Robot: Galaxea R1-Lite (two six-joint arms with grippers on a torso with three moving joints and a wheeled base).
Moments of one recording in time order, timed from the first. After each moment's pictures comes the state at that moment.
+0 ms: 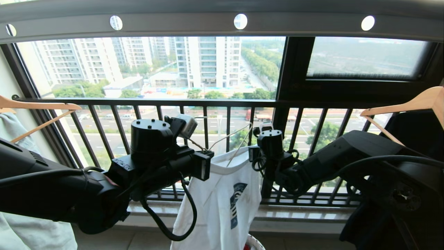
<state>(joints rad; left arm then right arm) -0.59 1.80 -0.83 -0.76 -0.06 -0.11 0.48 2.40 -1.36 -0.77 -0.52 0.06</state>
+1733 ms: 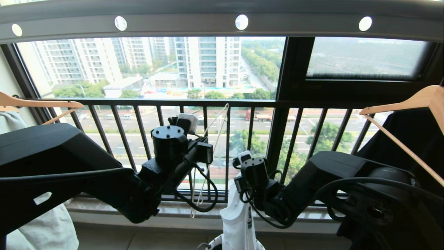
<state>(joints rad) -0.57 2.05 -0.91 -1.10 0.22 -0.06 0.60 2.49 -1.24 -0.85 -0.48 -0.06</state>
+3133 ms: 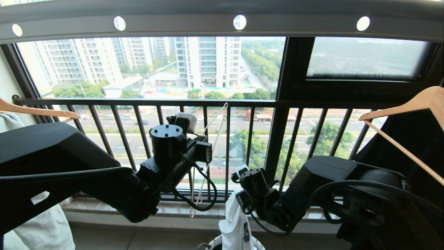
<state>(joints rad) -0.56 2.04 -0.91 -1.10 0.22 -0.06 0.60 2.52 -1.20 -0.72 -0.41 -0.09</state>
